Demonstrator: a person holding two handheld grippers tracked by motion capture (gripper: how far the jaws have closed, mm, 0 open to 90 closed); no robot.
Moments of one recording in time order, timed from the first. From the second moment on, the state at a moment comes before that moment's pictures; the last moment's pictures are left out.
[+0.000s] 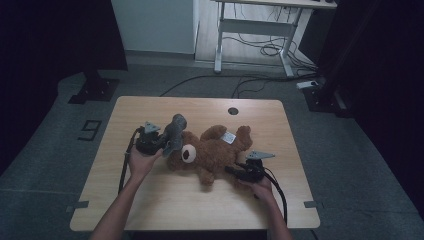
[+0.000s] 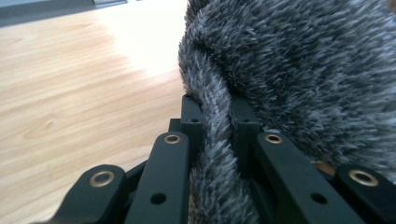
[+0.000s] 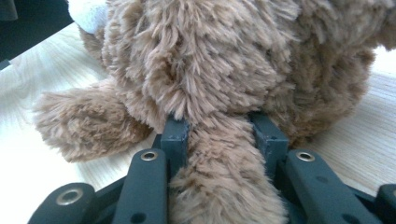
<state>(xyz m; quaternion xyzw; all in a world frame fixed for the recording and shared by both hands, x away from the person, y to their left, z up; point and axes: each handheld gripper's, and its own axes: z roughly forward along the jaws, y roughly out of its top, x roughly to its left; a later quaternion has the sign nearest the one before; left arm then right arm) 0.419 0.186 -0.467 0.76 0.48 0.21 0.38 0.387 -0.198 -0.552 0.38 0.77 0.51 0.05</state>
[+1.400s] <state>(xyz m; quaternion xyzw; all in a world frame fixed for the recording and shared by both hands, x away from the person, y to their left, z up) 0.416 0.111 -0.467 0.79 0.40 0.21 0.41 0.396 -0.189 -0.550 0.40 0.77 0.48 0.09</state>
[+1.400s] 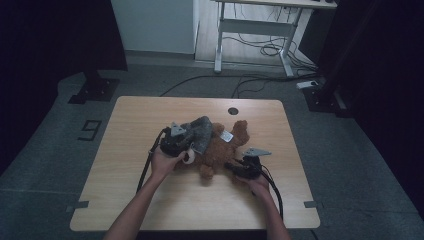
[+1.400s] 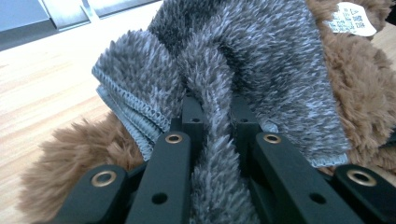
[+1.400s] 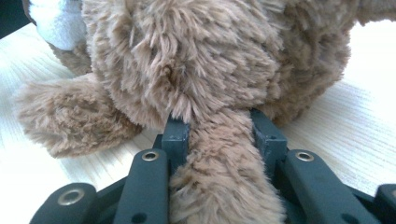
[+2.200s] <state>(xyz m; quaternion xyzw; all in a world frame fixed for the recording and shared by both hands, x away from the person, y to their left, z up) 0.384 0.114 -0.478 0.79 0.38 0.21 0.44 0.395 -0.171 -0.514 0.40 0.76 0.49 0.11</state>
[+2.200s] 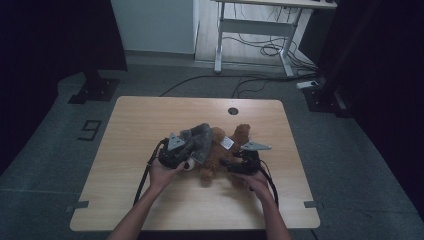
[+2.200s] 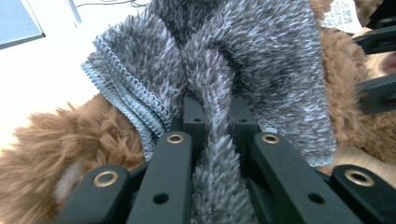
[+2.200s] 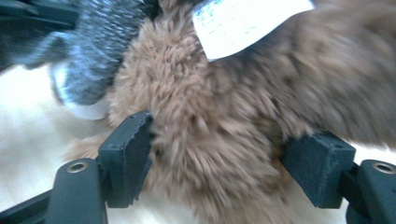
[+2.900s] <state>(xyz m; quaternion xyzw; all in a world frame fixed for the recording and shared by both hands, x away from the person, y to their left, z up) 0.391 0.114 -0.411 0.77 0.39 0.19 0.47 0.373 -0.171 -0.533 0.37 0.77 0.49 0.16</state>
